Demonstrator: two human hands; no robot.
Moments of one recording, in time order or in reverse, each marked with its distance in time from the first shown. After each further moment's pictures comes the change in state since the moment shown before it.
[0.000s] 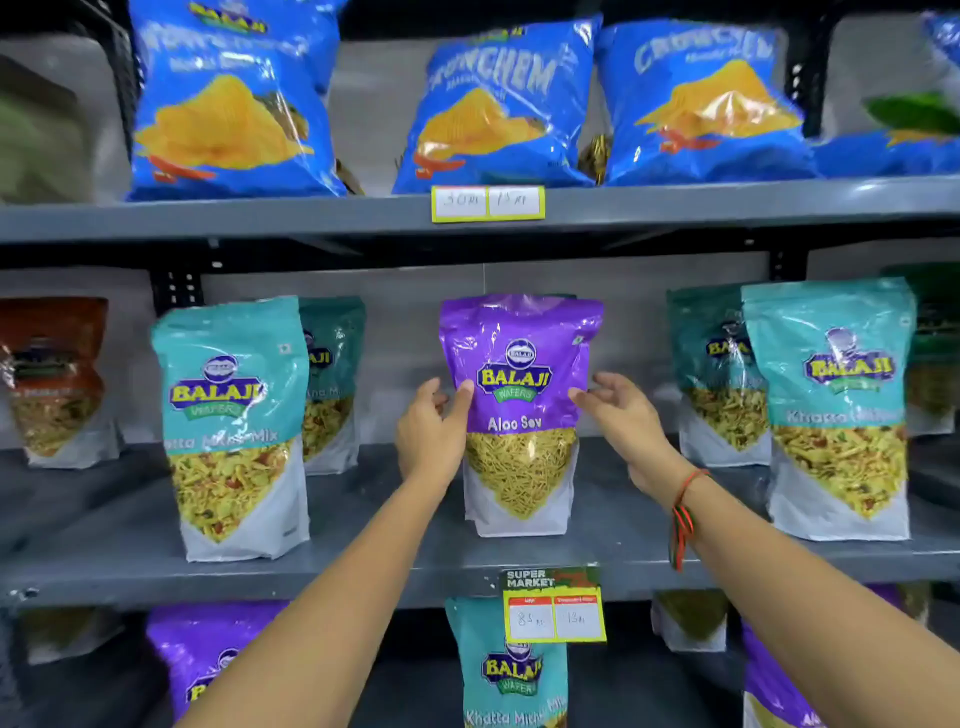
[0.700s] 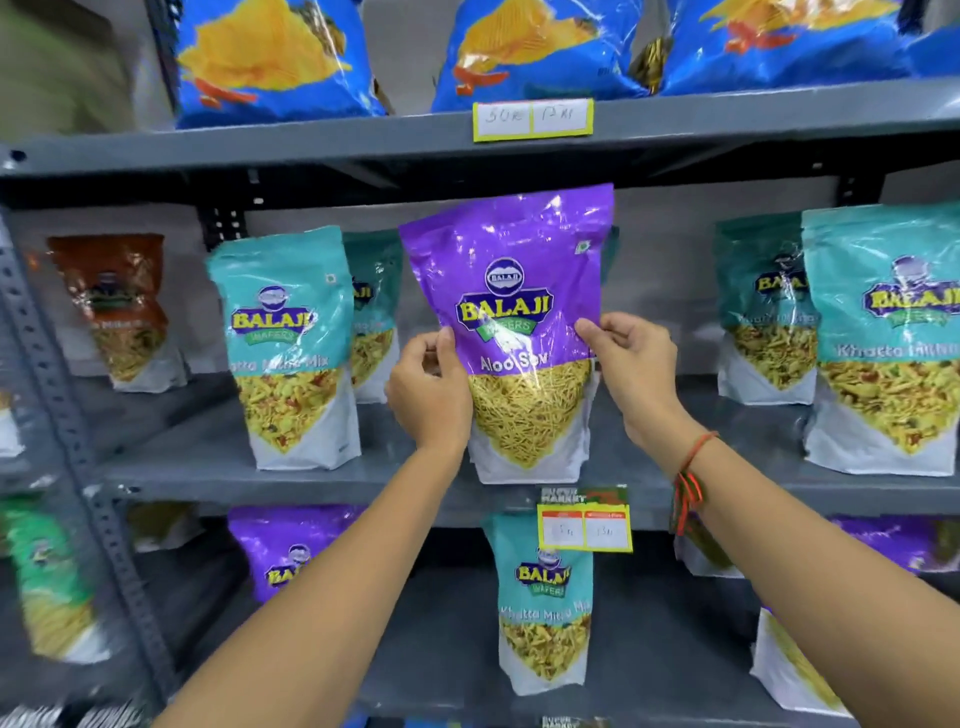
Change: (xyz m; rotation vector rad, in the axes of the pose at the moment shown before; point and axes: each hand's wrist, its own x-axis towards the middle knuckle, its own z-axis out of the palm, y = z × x) left_hand -0.048 0.006 -0.045 -0.145 0.414 0.100; right_hand -0.050 -0.026 0.036 0.168 0.009 -0.186
